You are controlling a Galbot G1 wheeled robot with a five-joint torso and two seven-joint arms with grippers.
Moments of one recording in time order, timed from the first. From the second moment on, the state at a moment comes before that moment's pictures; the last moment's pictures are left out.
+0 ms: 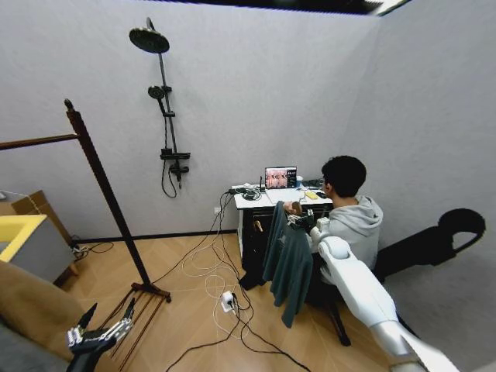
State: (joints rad) left arm 1.83 -1.30 -0.87 -2.29 -0.49 -0.05 0.04; right arm -0.39 1.07 0.30 1.10 0.36 -0.01 -0.20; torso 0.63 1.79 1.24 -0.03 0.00
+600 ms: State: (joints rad) left arm 1.83 -1.30 -0.87 -2.29 -0.49 -0.05 0.04; right arm -0.41 1.06 0.31 1.13 0.35 -0.04 -0.19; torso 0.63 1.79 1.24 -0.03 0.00
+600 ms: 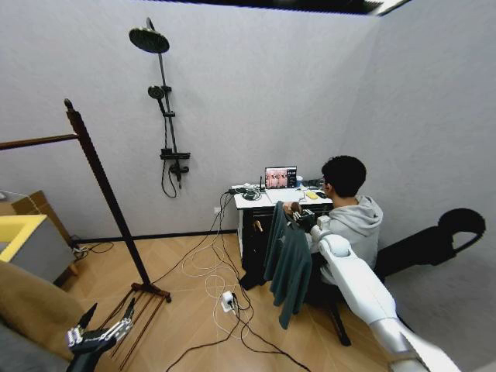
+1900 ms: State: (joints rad) left arm 1.83 -1.30 -0.87 -2.29 -0.49 -0.05 0.04; right arm -0.46 0.99 0.27 1.67 0.59 -0.30 -0.11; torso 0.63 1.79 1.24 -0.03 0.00
